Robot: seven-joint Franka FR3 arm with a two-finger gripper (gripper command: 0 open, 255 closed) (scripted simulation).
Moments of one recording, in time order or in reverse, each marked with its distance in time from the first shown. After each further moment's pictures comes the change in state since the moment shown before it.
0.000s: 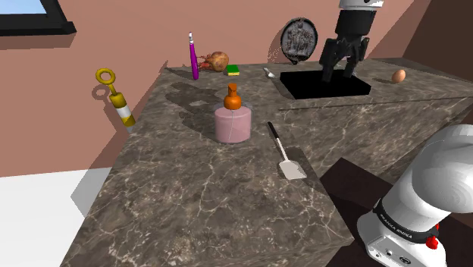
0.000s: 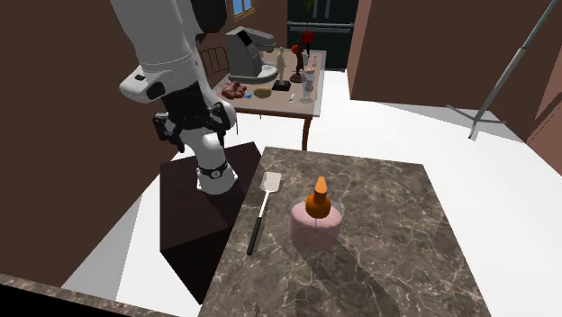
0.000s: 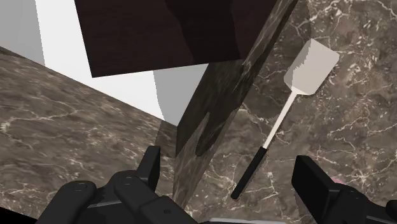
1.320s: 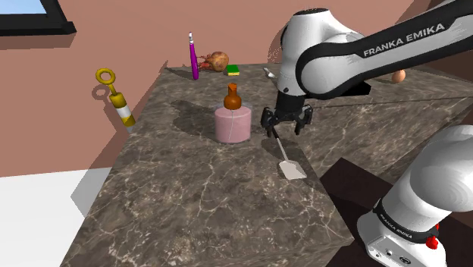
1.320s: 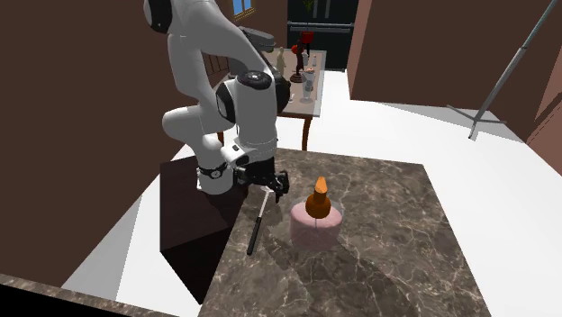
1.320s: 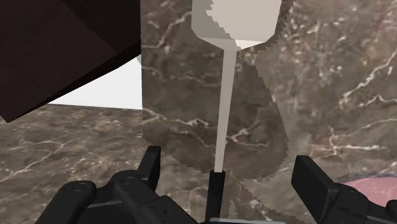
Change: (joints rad) arm -0.037 0.203 0.411 -0.313 0.137 0.629 0.616
